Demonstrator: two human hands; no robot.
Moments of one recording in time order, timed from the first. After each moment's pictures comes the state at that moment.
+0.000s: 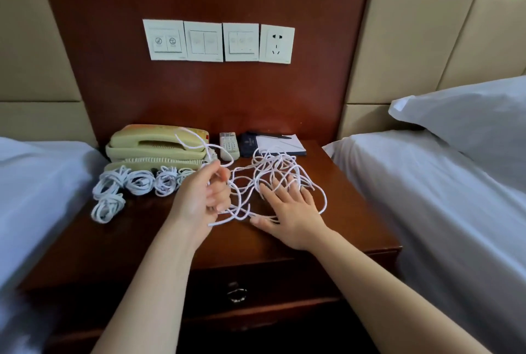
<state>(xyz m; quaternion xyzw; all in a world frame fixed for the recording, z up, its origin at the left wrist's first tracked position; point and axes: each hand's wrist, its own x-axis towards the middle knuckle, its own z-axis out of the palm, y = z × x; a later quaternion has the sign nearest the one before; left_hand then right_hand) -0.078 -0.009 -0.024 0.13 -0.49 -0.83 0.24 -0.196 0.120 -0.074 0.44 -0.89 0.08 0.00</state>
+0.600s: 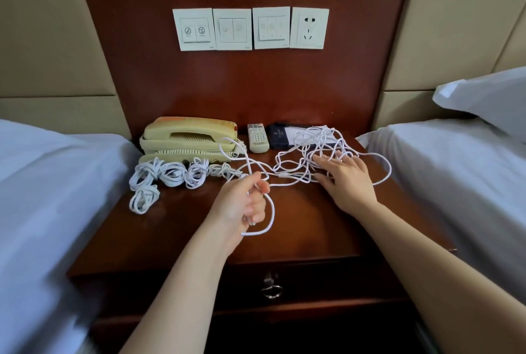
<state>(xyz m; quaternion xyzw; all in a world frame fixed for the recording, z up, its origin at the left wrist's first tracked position) -0.074 -0.016 -0.039 0.19 -0.55 -0.79 0.16 -0.266 0.110 -0.081 0.39 -0.89 0.16 0.18</state>
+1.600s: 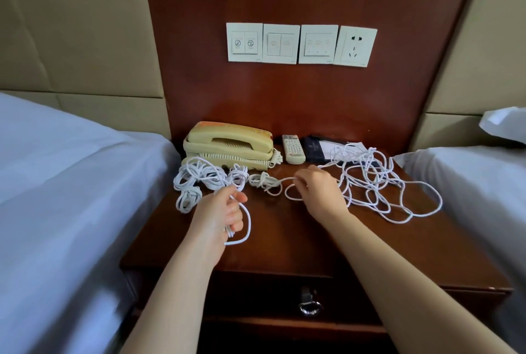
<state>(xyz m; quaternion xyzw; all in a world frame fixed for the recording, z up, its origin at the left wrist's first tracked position) -0.027 -0.082 -0.044 0.29 -0.47 -0.79 0.25 -0.198 0.013 -0.063 0.45 -0.84 0.27 0.15</state>
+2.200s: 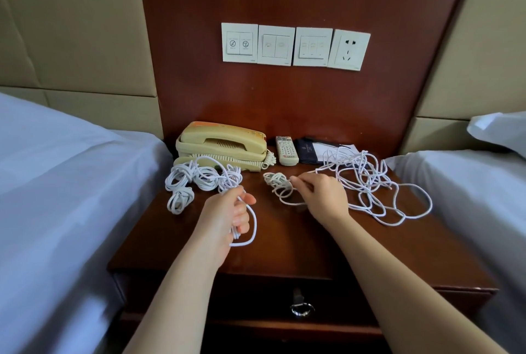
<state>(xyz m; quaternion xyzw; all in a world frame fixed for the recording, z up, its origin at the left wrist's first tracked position) -0.034 -0.066 -0.037 0.30 -0.49 -0.79 0.22 -0.203 0.027 -0.064 0.40 -0.85 0.30 0.14</state>
